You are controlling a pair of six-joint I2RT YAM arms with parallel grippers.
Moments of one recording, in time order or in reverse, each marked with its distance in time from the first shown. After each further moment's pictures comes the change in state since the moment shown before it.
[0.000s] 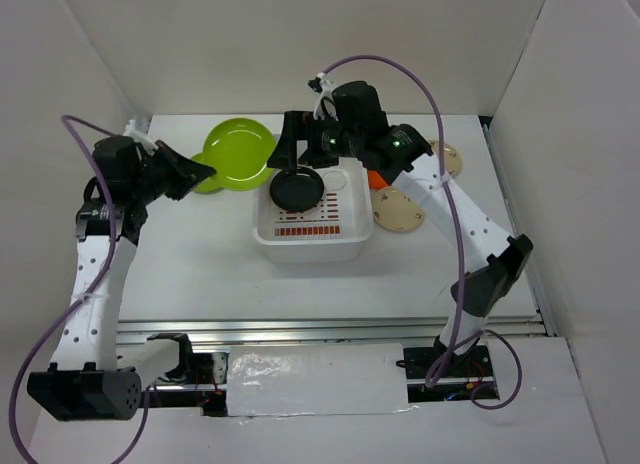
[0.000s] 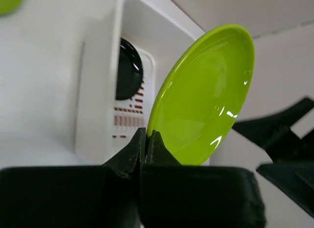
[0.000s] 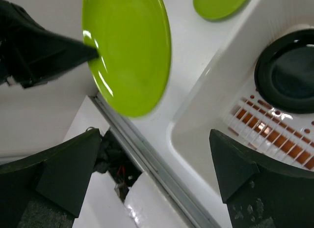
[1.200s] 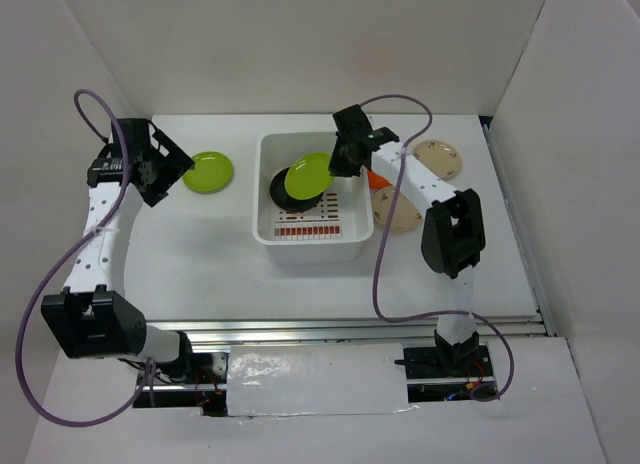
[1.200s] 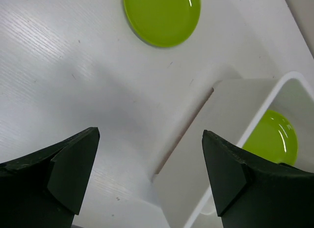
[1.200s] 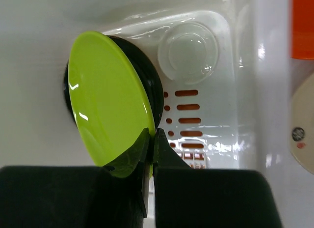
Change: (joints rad) left arm 0.008 0.321 0.203 -0.253 -0.437 0.043; right arm -0.205 0.344 -0.074 0.006 0.414 0.172
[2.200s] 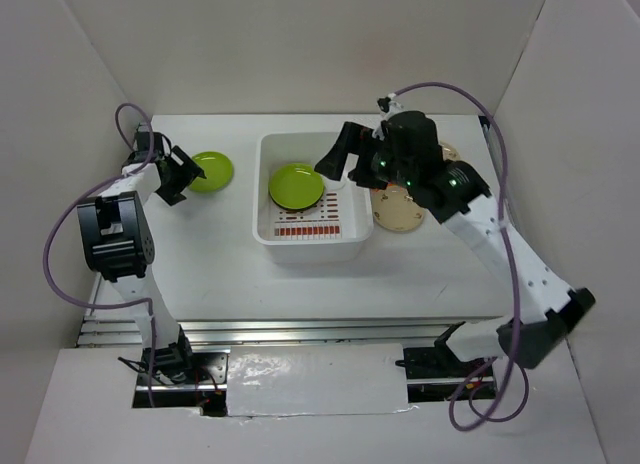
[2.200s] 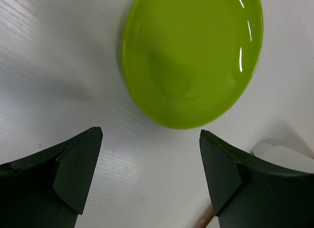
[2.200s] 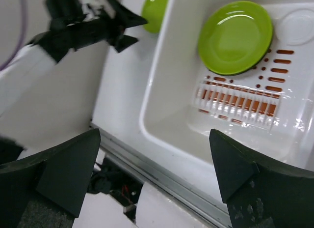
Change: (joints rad) left arm 0.122 0.583 0.000 0.441 0.203 0.087; right arm 0.120 -0.605 -0.220 0.014 -0.179 -0.006
